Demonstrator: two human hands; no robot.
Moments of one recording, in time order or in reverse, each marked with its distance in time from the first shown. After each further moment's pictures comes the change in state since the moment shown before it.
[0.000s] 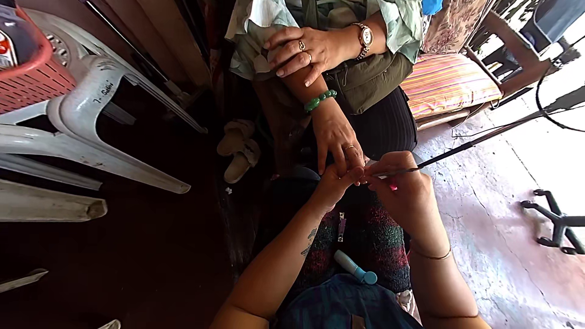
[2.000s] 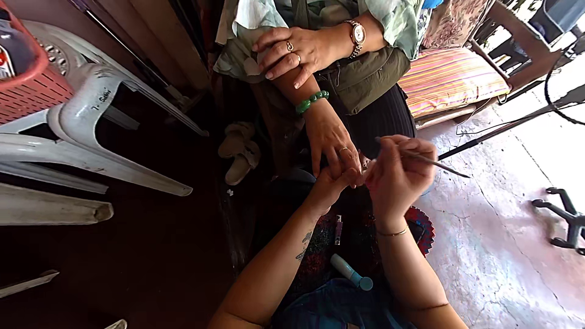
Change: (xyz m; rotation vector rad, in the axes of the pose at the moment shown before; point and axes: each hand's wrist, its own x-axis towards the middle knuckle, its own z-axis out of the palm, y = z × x) left_hand -0.001 0.000 -0.002 0.034 -0.024 -0.020; right_hand 0.018 0.015 0.051 0.761 0.728 0.104
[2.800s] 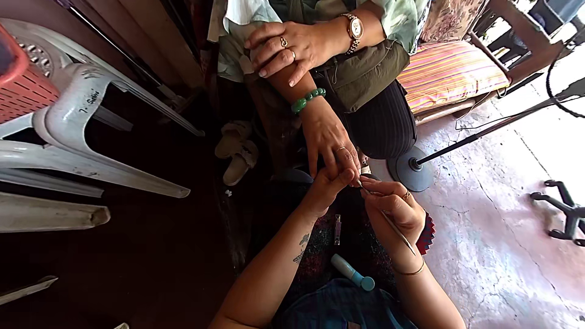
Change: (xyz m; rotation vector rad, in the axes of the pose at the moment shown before) left_hand -0.001 0.001 -0.004 0.003 -0.022 -0.006; right_hand -0.043 -0.018 -0.049 -0.439 -0.385 -0.178
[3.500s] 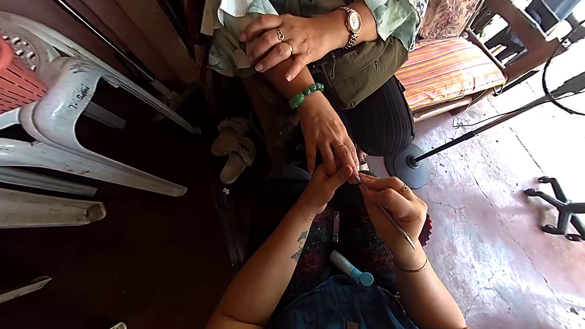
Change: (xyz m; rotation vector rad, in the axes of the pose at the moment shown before) left_hand 0.000 0.003 0.001 -0.007 -0.004 -0.006; right_hand 0.006 -0.003 -0.004 -0.092 -0.042 -0.007
